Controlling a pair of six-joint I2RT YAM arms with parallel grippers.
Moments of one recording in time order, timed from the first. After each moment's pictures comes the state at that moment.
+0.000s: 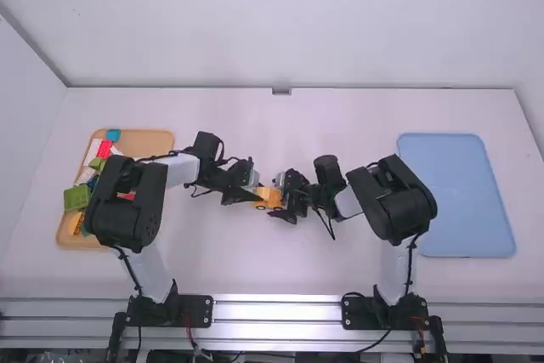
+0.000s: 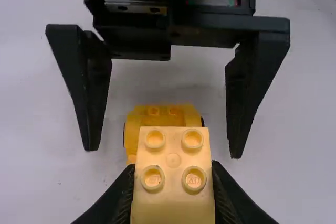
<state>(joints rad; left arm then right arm) -0.14 1.88 0.93 -0.40 1.01 1.36 0.43 2.06 0.66 0.65 -0.88 -0.67</state>
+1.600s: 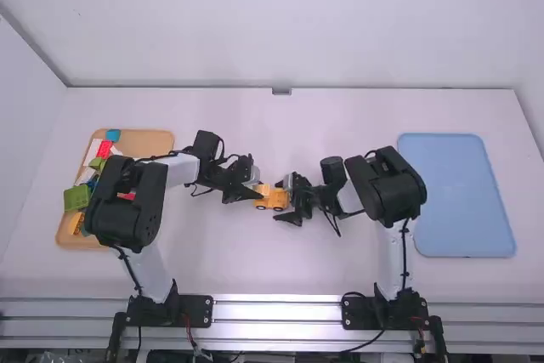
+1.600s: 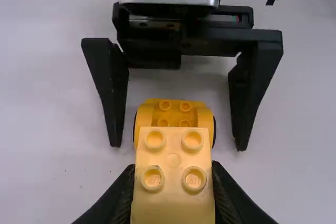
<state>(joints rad) -0.14 1.88 0.93 -0.36 0.99 1.25 0.35 2.20 0.70 0.69 -1.09 -0.74</state>
